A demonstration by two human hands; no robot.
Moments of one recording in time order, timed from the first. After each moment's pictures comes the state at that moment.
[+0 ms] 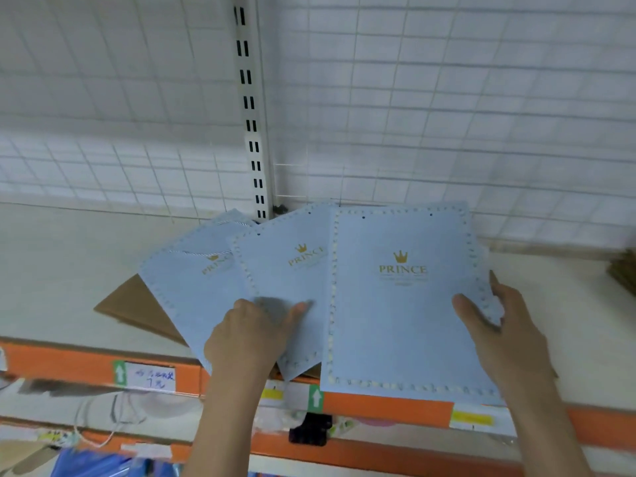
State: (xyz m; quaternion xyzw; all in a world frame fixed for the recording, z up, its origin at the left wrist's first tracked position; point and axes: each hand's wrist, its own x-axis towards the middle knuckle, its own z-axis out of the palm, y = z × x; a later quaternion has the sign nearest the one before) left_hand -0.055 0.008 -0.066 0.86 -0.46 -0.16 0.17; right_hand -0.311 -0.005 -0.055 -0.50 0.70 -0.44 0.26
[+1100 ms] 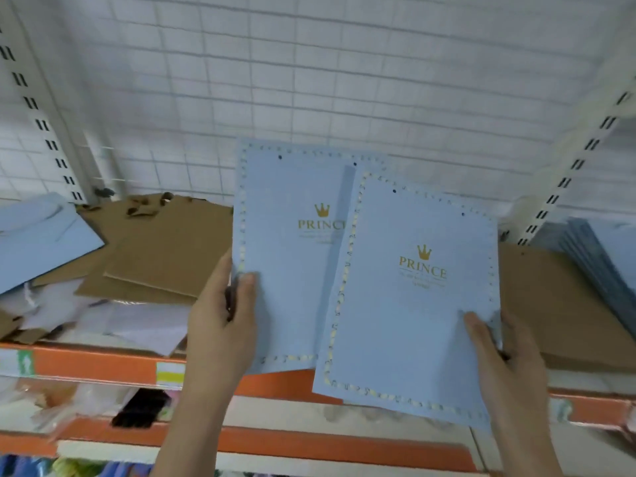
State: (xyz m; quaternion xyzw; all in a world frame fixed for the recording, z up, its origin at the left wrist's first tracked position) left_hand -0.393 0.031 -0.034 0.57 -0.52 -0.20 0.61; right_hand -0.654 0.027 -0.054 -0.44 0.66 -0.56 0.24
